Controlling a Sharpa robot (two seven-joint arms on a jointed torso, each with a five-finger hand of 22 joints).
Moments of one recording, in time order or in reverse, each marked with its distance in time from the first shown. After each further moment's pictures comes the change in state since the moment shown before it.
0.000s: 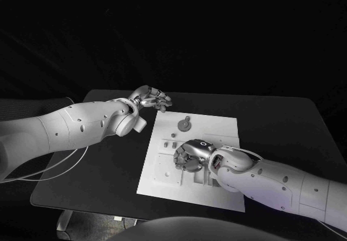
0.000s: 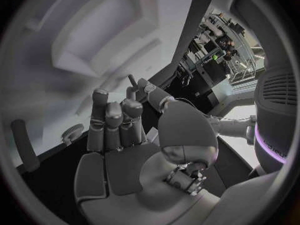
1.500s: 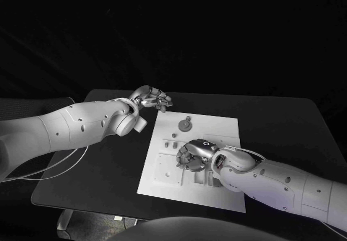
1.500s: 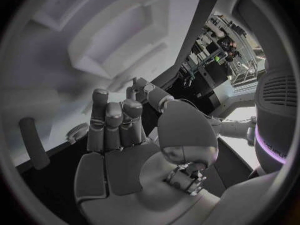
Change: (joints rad) left arm 0.001 -0.003 0.000 0.000 -0.011 0.000 -0.001; left_hand 0.004 -0.004 0.000 0.000 0.000 -0.004 0.004 0.000 -0.003 0.000 0.000 -0.004 -0.001 0.000 0.000 -0.008 0.007 0.000 0.000 0.000 -0.004 0.000; right arm 0.000 -0.007 0.000 -0.014 -0.010 0.000 0.000; right_hand 0.015 -0.004 0.003 -0.003 0.000 -0.003 0.003 -0.009 -0.001 0.000 0.000 0.000 0.003 -0.007 0.002 0.000 0.000 0.000 0.000 0.000 0.000 0.000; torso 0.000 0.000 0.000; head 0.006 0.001
